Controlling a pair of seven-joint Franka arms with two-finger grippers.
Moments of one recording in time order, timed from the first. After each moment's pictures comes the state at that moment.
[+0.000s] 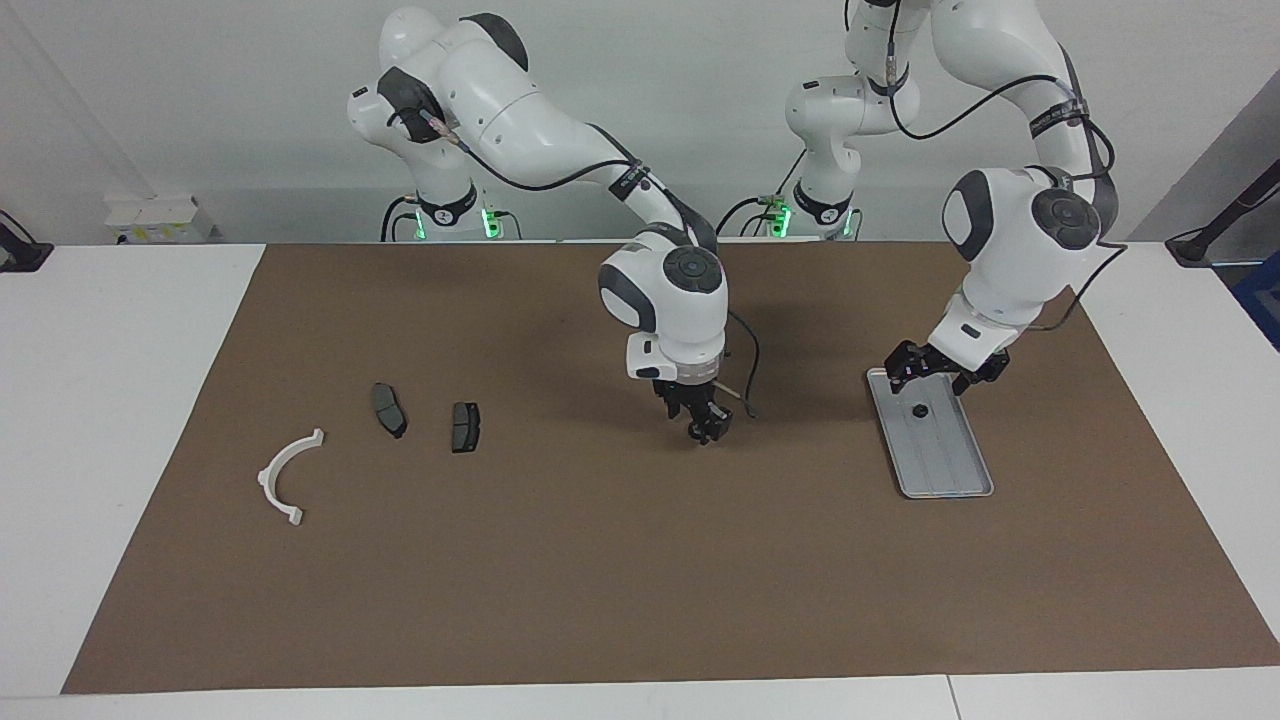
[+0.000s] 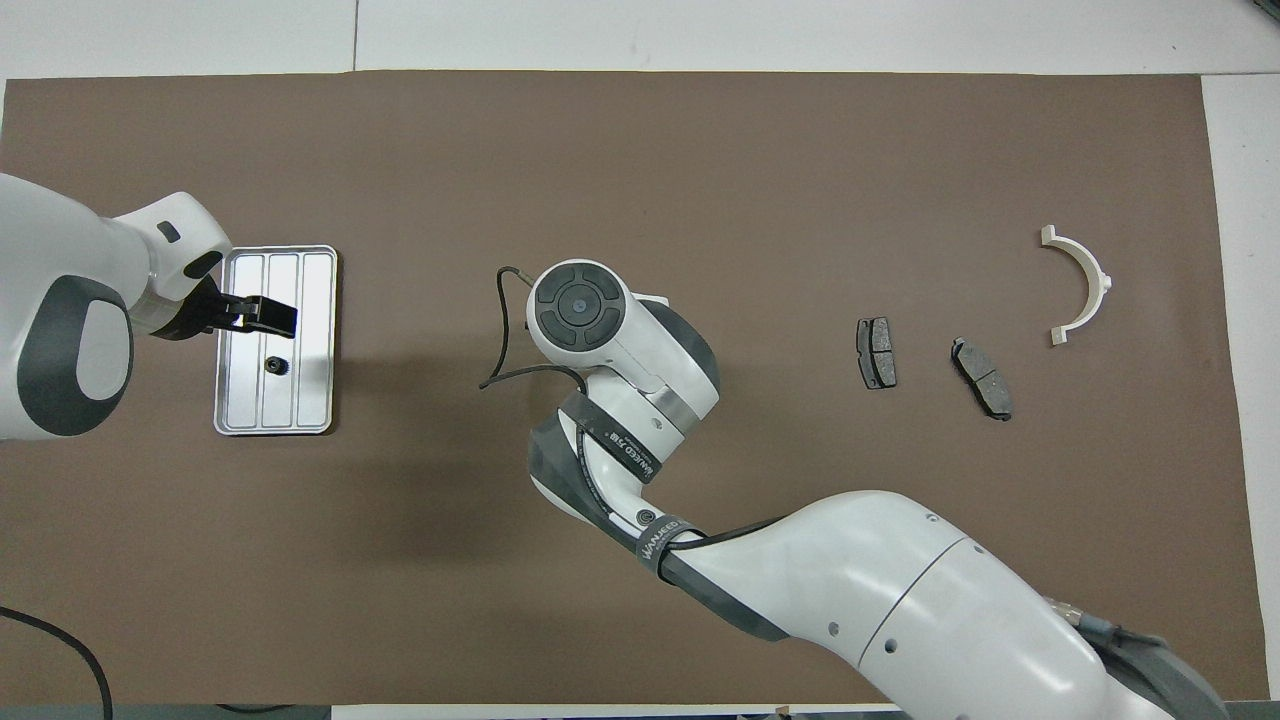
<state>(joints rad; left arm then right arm) -0.02 0.14 -0.11 -1.90 -0.01 2.04 -0.04 0.41 0.70 0.30 -1.38 -0.23 2.13 1.63</state>
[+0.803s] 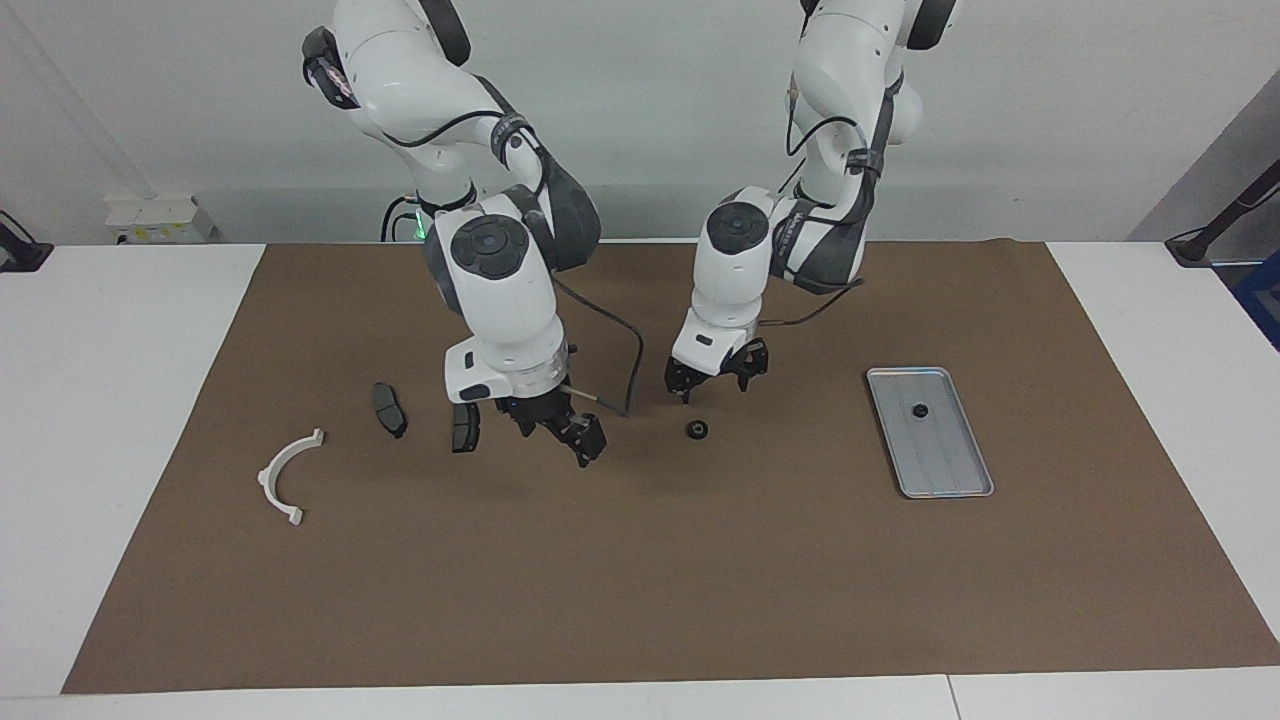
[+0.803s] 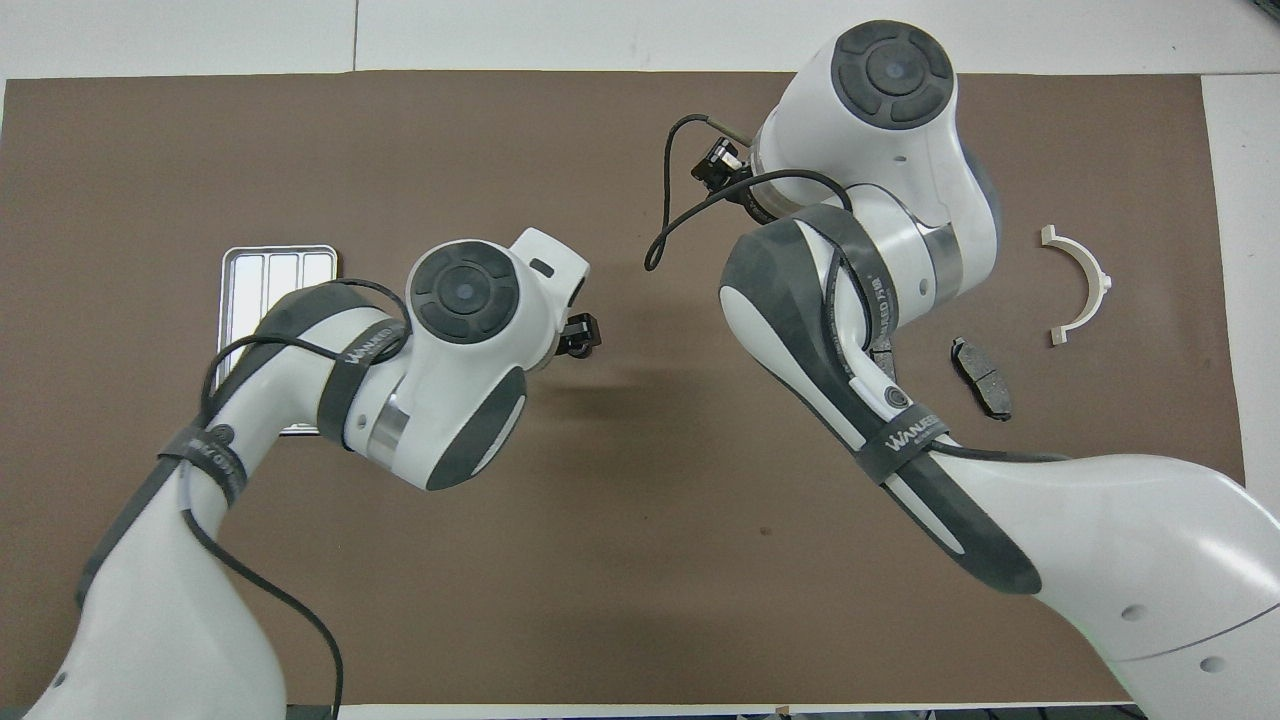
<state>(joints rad) -0.52 0.37 -0.12 -1.80 0.09 2.18 -0.79 0.11 0.55 0.31 -1.32 -0.13 1.93 0.93</state>
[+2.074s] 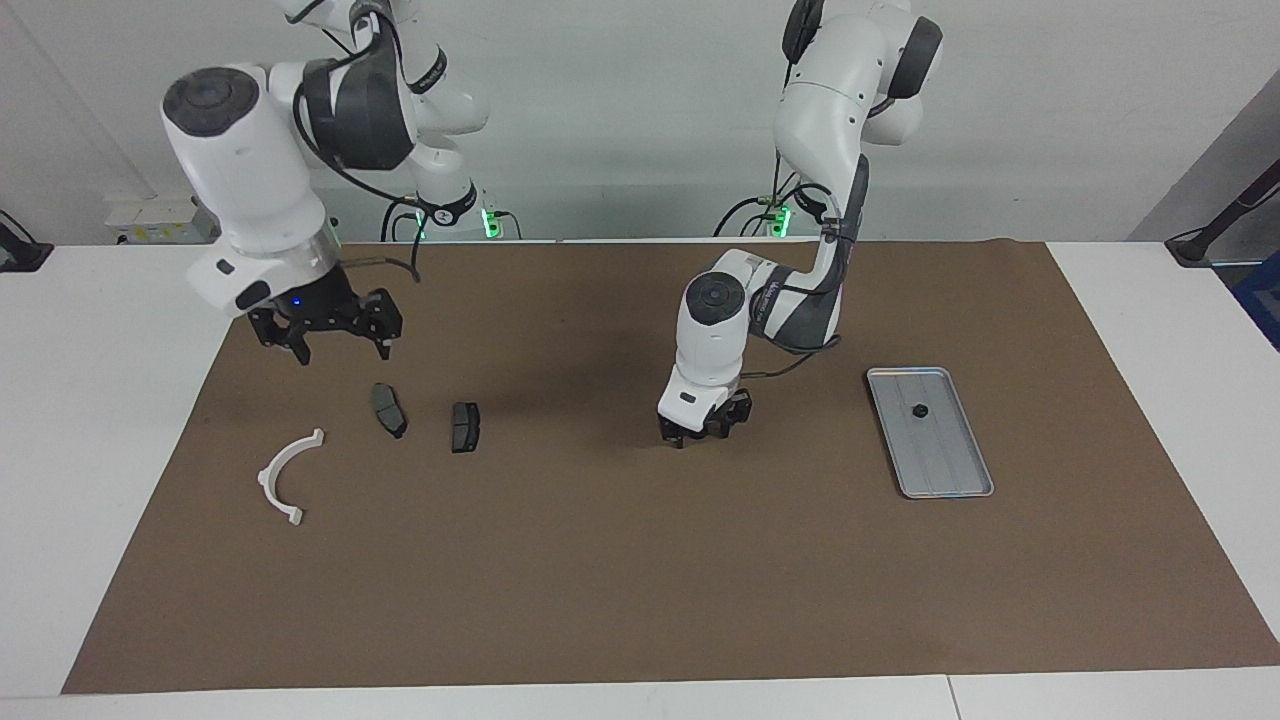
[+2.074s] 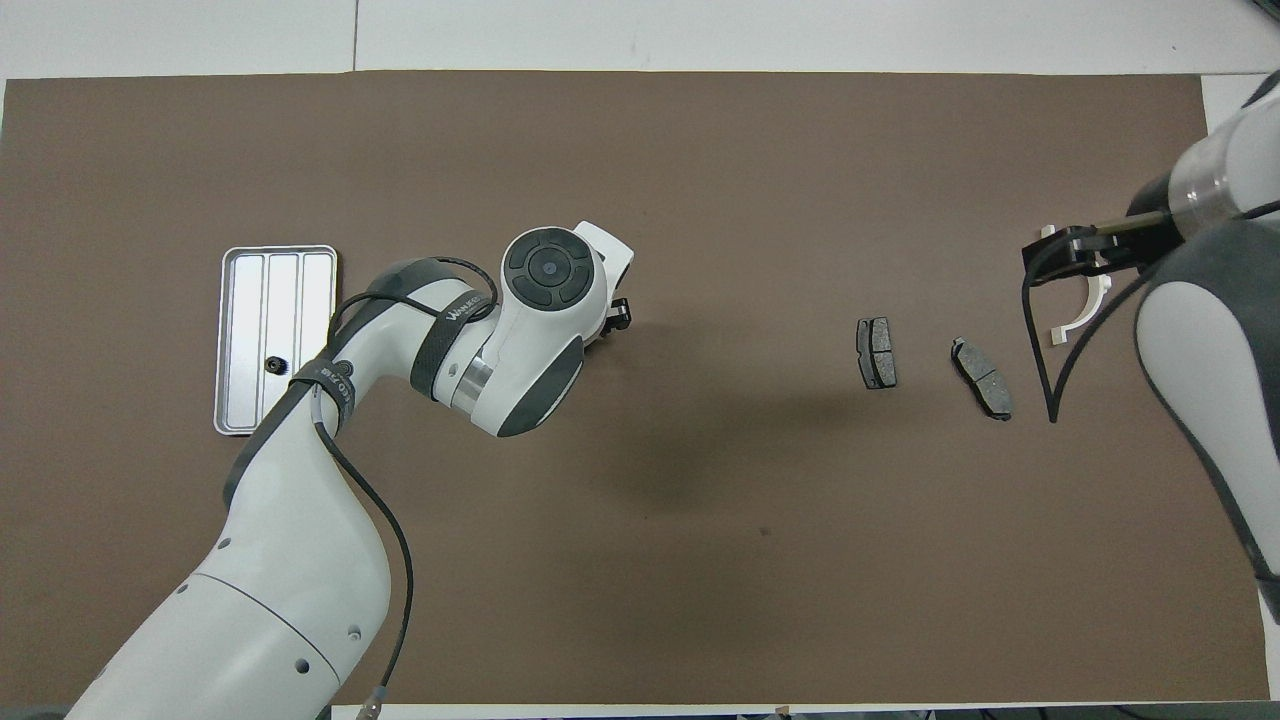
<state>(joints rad) -0.52 0.52 -0.09 -1.70 0.11 2.22 -0.80 -0.02 0.06 0.07 -1.62 -0.06 1.67 -0.01</state>
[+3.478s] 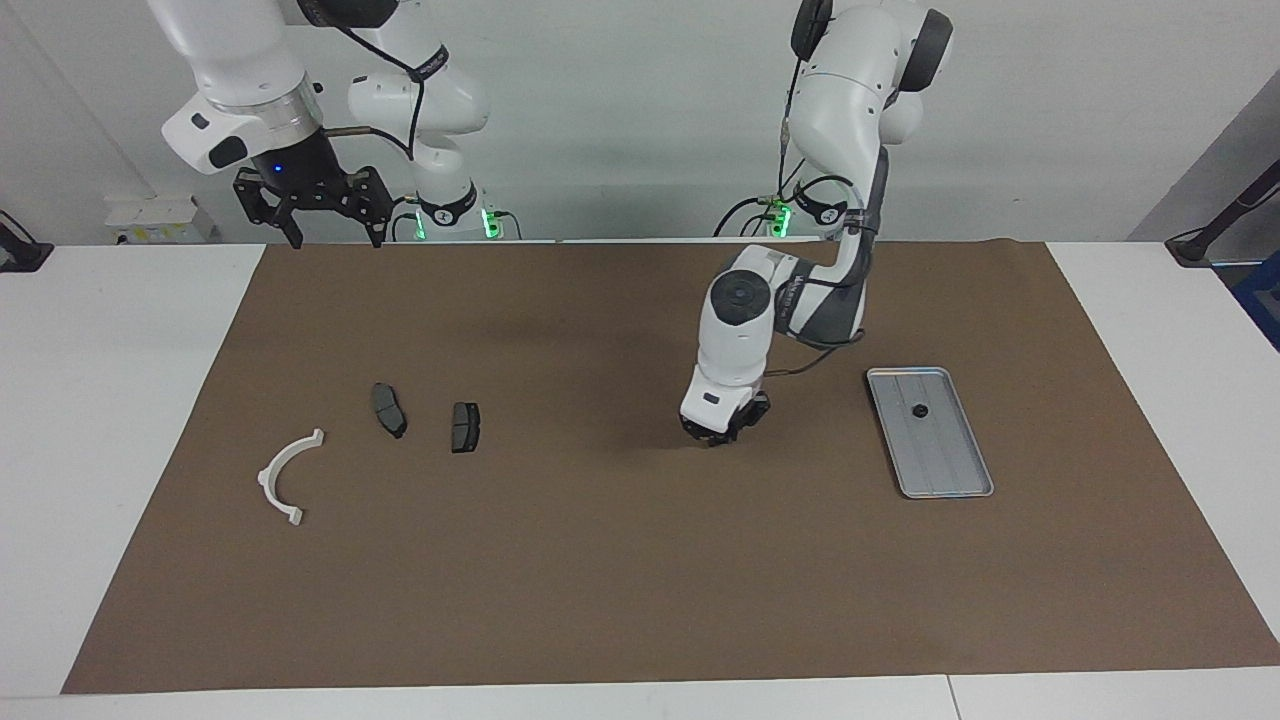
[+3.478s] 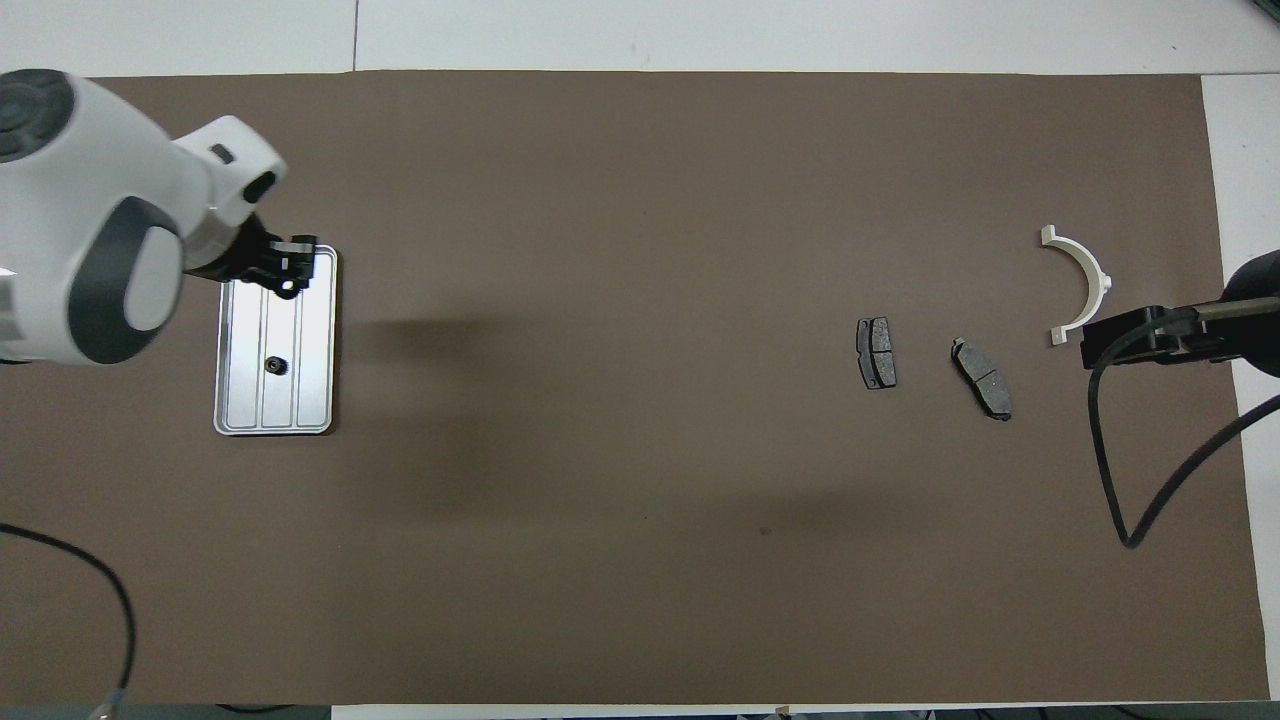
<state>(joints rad) 0.00 0.25 -0.08 -1.73 0.04 1.96 -0.02 -0.02 -0.09 0.07 -1.63 -0.02 1.49 0.04</state>
